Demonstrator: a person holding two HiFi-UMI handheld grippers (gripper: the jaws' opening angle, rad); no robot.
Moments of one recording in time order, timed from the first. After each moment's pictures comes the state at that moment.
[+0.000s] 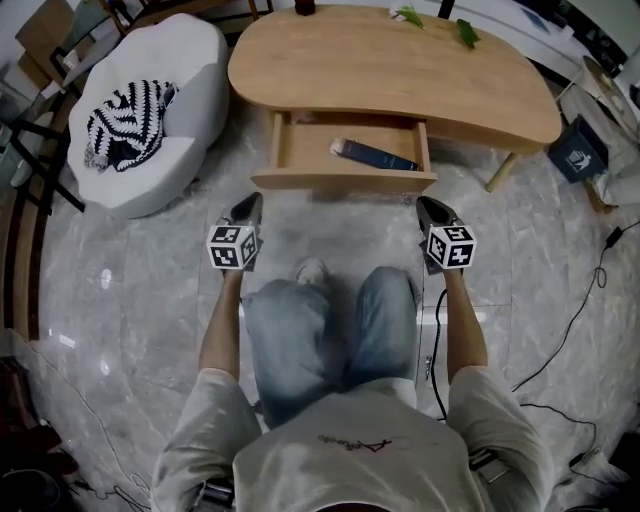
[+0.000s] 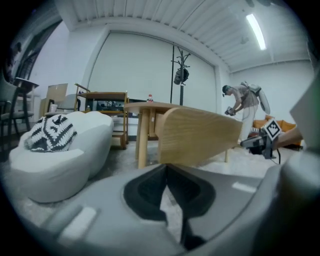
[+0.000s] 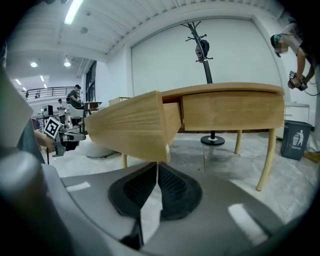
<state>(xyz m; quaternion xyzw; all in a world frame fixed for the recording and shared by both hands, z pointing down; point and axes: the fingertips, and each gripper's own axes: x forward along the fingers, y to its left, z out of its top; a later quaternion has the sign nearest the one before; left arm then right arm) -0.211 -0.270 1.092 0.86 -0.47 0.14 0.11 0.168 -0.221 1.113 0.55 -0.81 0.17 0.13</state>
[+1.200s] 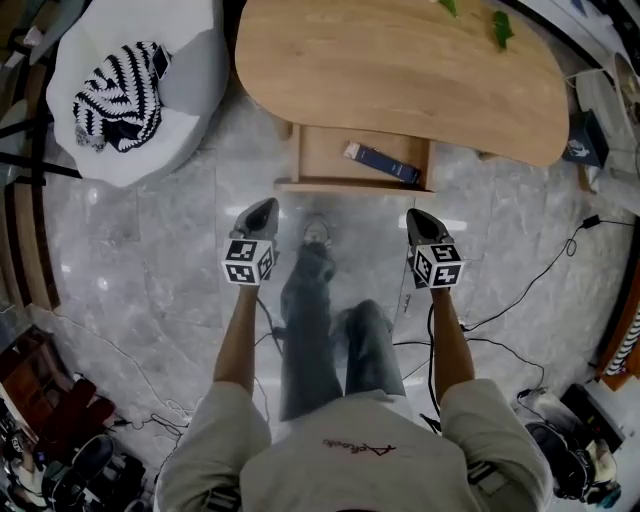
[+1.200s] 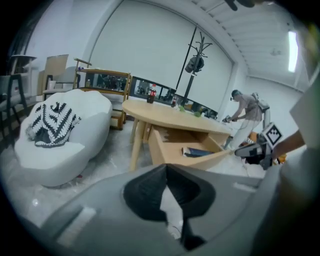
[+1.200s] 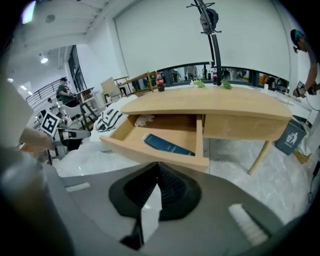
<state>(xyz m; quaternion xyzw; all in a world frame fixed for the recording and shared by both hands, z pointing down) -0.206 -0.299 0.956 0.83 -0.44 0.20 0.27 0.096 -0.246 0.969 0.51 -0.76 0.32 0.25</state>
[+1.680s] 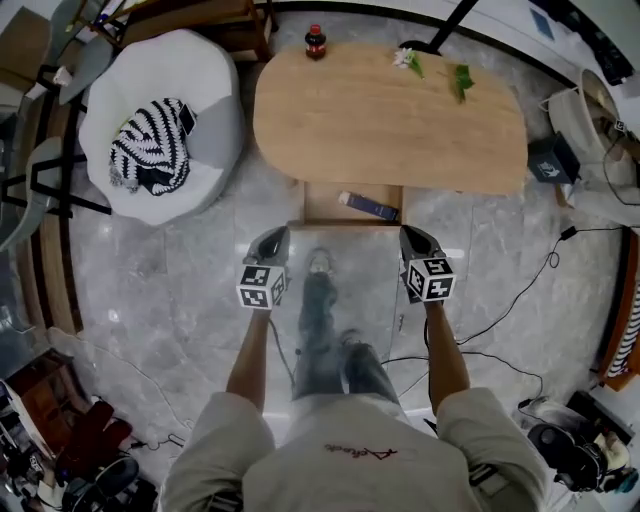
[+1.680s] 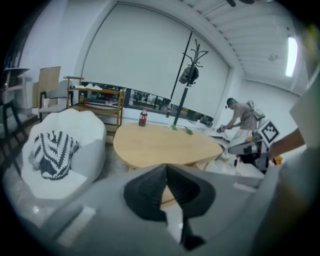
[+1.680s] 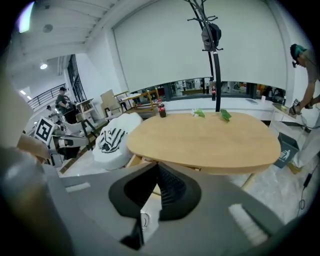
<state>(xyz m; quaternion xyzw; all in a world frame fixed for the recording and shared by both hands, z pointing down) -0.186 -0.331 0.747 0.84 -0.43 0.20 0.26 0.087 -0.297 0.758 0.53 -0.76 0.31 0.22</state>
